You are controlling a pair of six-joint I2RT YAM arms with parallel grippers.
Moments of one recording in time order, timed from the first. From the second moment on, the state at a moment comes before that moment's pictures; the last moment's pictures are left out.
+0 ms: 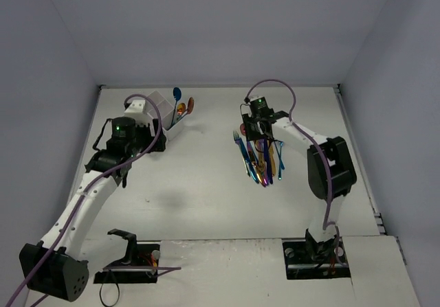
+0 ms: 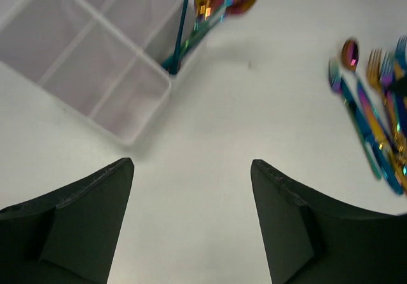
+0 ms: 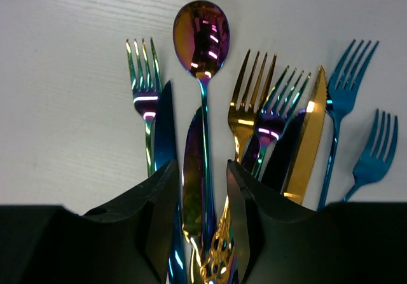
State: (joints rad) left arm -0.25 1.05 0.96 -0.41 -0.01 -0.21; right arm 0.43 1.87 1.33 -0.40 0.07 0.17
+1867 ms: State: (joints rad) left arm -0.25 0.90 0.87 -0.57 0.03 -0.28; right arm 0.41 2.12 1.49 -0.38 0.11 0.19
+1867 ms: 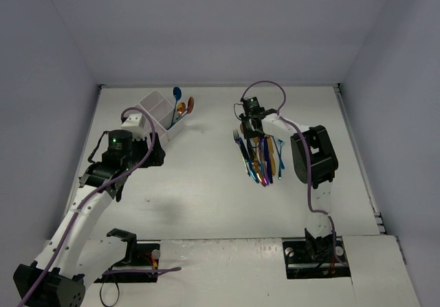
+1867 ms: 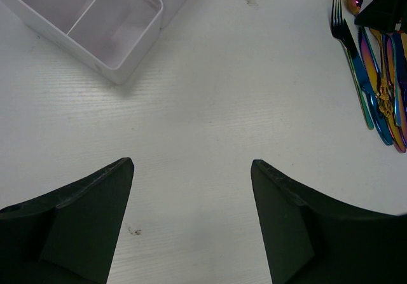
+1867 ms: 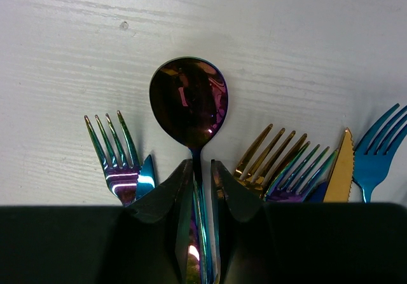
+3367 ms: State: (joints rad) left arm -0.26 0.90 0.91 -0.51 0.19 -0.38; right arm 0.59 1.78 1.41 -0.46 0.11 0.08
